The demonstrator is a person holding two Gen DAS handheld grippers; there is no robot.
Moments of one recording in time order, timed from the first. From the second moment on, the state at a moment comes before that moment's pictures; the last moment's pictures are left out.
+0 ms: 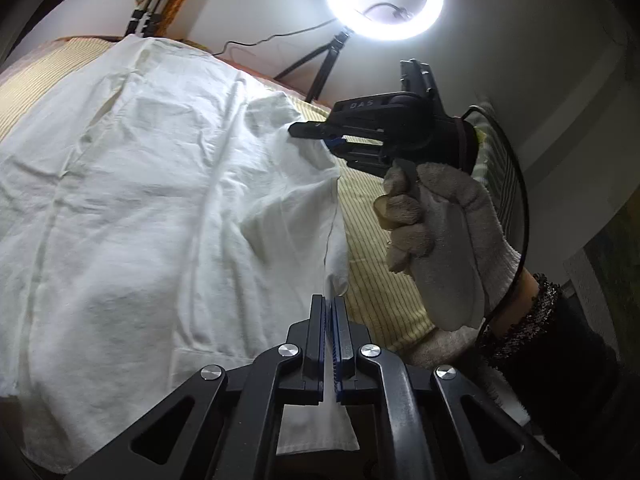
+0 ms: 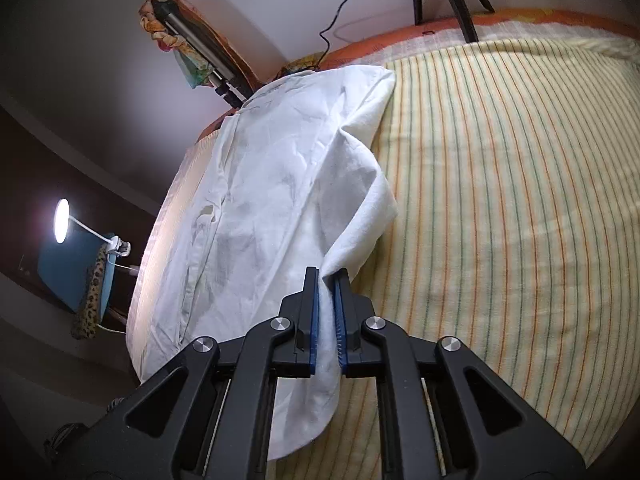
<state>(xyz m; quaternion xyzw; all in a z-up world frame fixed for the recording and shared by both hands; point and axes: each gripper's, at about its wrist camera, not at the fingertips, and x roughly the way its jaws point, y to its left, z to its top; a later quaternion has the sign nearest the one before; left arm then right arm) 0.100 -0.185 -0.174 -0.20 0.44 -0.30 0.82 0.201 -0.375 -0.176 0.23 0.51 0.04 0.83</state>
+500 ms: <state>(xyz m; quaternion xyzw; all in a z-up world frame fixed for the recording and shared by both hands) 0.068 -0.086 -0.180 -0.28 0.42 -0.26 0.82 0.262 -0.230 -0.164 0.05 0.54 0.06 0.84</state>
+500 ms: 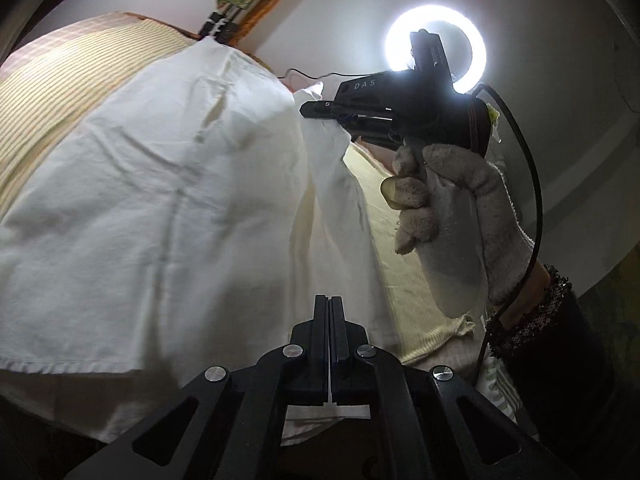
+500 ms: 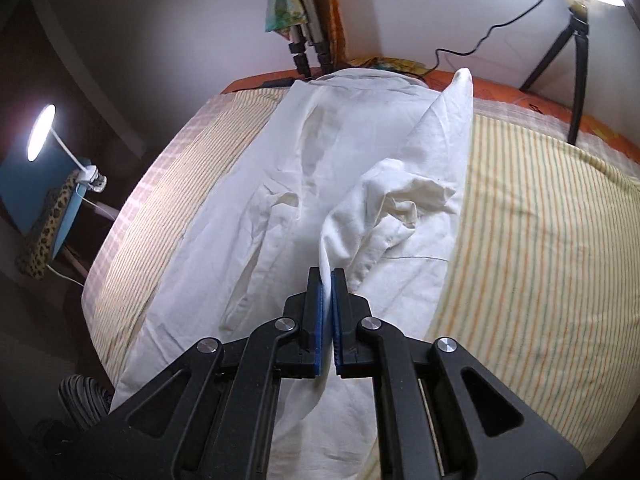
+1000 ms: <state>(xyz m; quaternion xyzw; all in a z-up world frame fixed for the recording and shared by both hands) 0.032 -0.033 -0.168 -0.29 0.41 -0.22 0.84 0.262 -0.204 -0.187 0.13 0.55 0.14 0.81</state>
